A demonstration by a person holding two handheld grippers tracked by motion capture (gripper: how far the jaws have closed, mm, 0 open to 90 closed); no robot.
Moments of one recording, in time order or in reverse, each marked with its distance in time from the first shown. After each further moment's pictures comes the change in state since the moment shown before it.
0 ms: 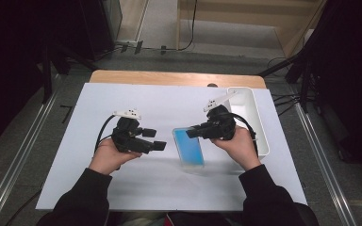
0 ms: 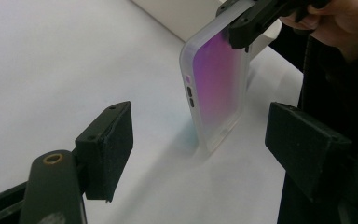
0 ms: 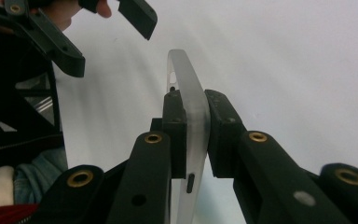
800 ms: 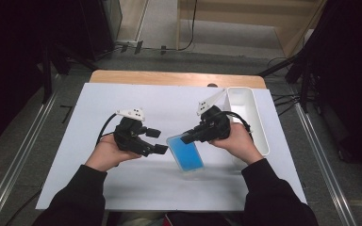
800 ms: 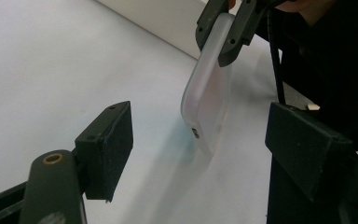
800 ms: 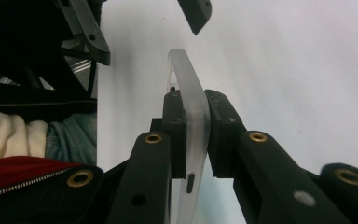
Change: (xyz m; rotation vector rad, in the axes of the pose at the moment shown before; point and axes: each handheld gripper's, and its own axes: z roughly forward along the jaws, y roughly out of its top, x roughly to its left) left arm -0.005 0.011 0.002 0.064 -0.086 0.107; right arm 0.003 0.014 0.009 0.079 0.173 -0.176
